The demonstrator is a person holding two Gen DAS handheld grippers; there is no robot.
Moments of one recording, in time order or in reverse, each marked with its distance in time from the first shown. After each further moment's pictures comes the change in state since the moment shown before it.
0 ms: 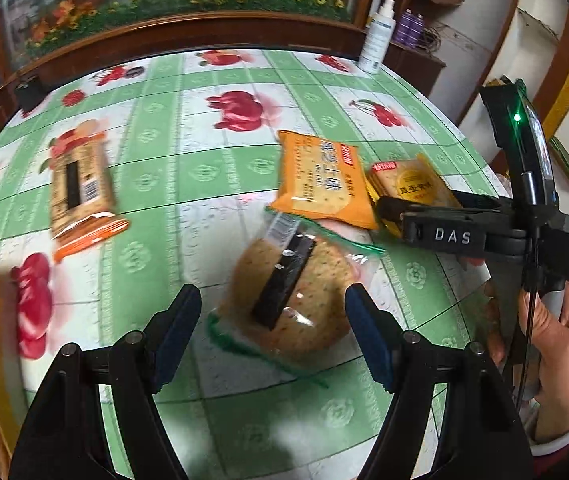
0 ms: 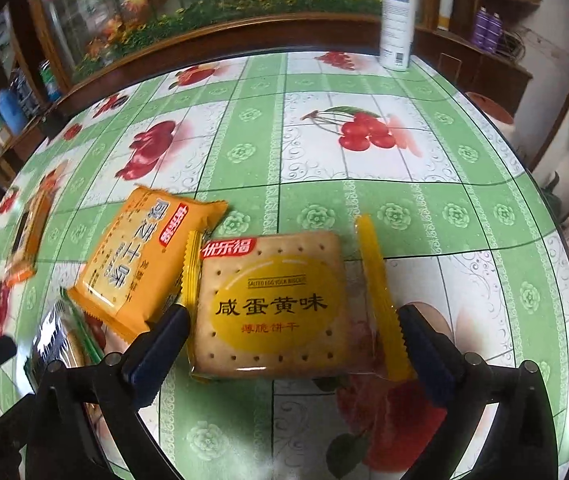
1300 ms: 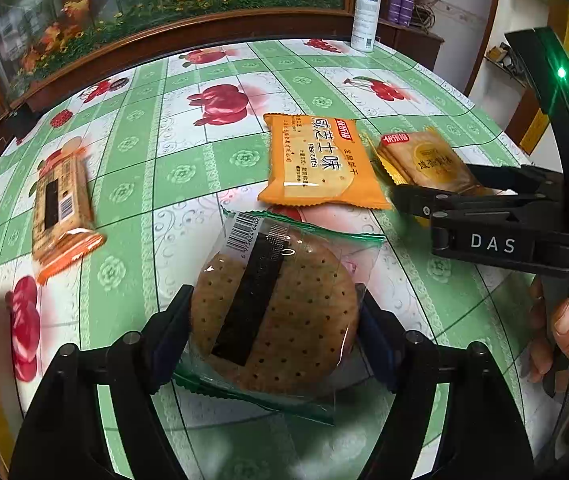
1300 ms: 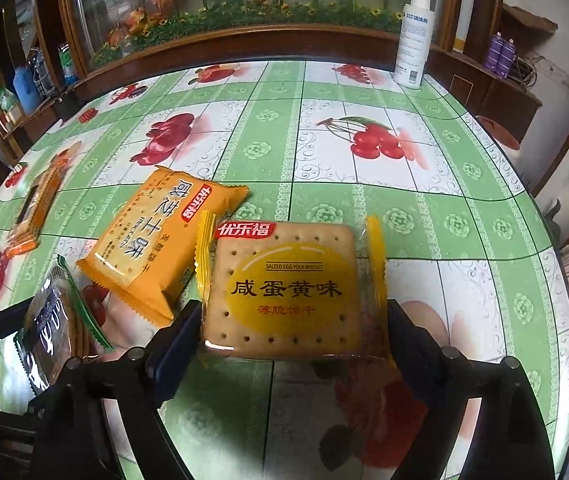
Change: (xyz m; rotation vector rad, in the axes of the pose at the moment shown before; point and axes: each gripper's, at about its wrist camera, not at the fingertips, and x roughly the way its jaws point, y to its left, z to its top) left arm 0.025 -0.020 -0.005 0.090 -0.005 0.093; right arm -0.008 0.005 -0.010 -0.072 -0.043 0.001
